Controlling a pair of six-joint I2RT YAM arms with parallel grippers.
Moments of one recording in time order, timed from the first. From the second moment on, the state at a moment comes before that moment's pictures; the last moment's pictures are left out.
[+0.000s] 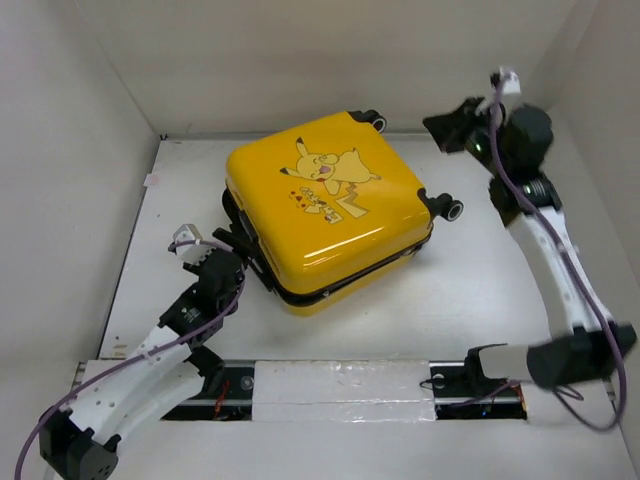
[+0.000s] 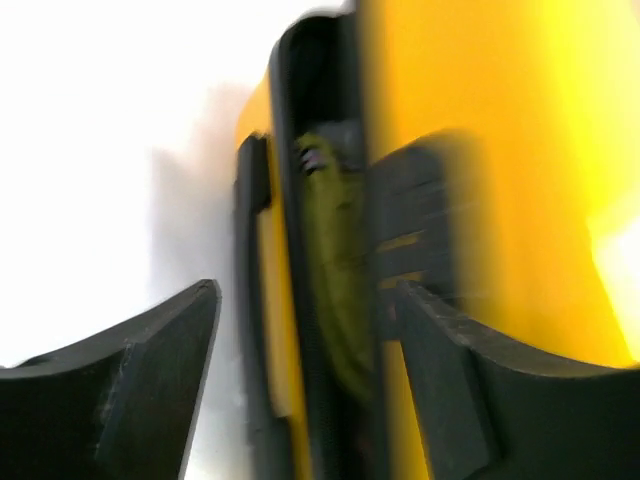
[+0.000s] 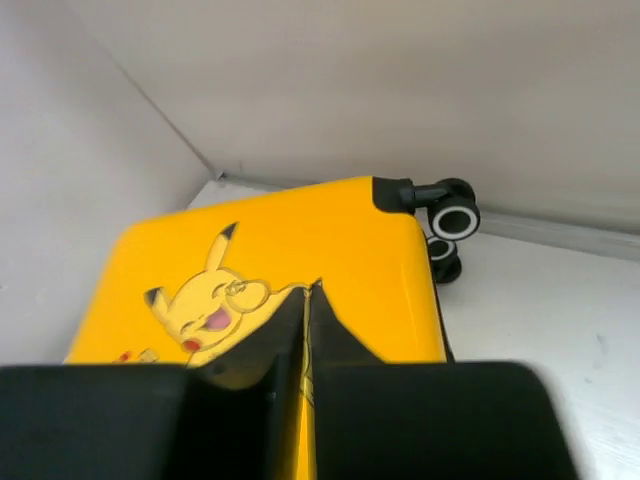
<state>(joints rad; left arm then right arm) -0.62 0.64 0.48 -0.27 -0.78 -0.98 0.14 1.48 1.57 -0.11 -0.42 0.35</state>
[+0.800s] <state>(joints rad) -0.61 0.62 0.39 -0.22 -0.81 -1.17 0.32 1.00 0.53 -0.04 -0.09 0.47</state>
